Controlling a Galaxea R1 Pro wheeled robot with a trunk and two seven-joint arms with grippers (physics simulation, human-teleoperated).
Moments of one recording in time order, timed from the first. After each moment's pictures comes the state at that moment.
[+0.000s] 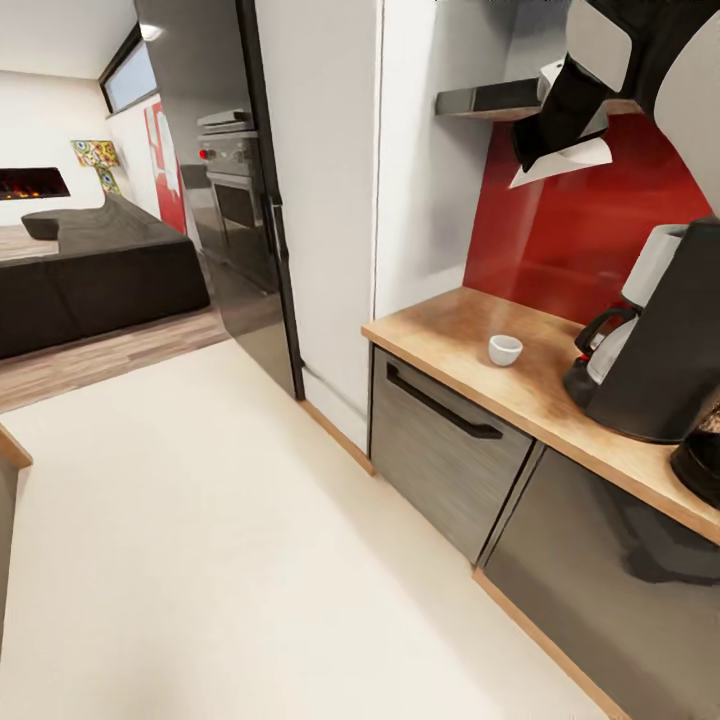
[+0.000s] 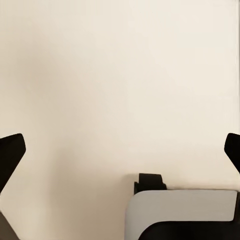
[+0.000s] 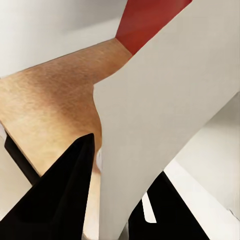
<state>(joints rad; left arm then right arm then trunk) 0.01 0.08 0.03 -0.52 0.03 -0.24 0.01 -2.30 0.04 0.37 0.05 0.03 1.03 0.10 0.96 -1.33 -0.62</state>
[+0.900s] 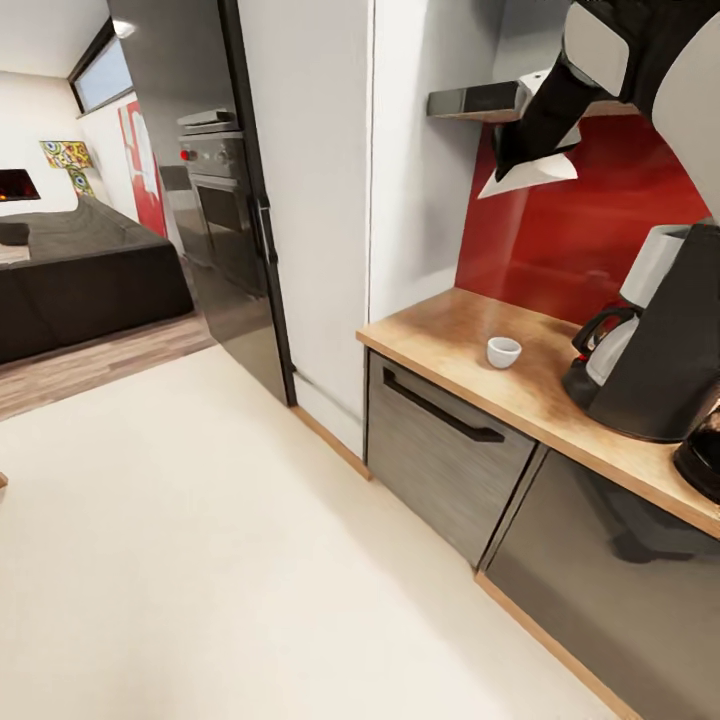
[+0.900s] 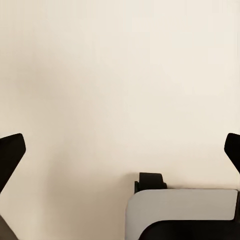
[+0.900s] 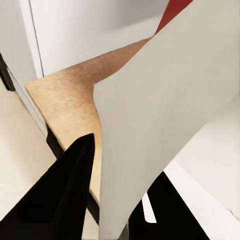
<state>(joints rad) 0.01 0.08 0.03 -0.52 0.03 -0.24 0.01 -2.30 0.04 0.38 0.05 0.04 1.03 0.32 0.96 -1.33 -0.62</state>
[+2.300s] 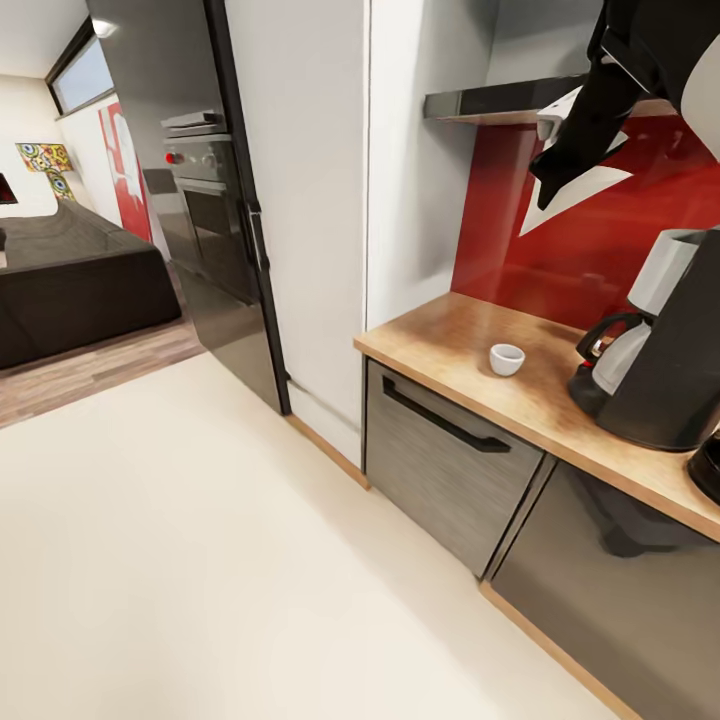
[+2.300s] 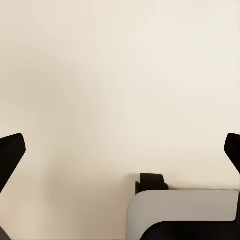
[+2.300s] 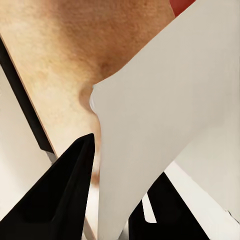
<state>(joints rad) 0.01 0.09 0.03 -0.51 0.03 -0.23 0.01 -2.30 0.01 1.09 0.05 0.29 1.00 1.14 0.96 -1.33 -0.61</state>
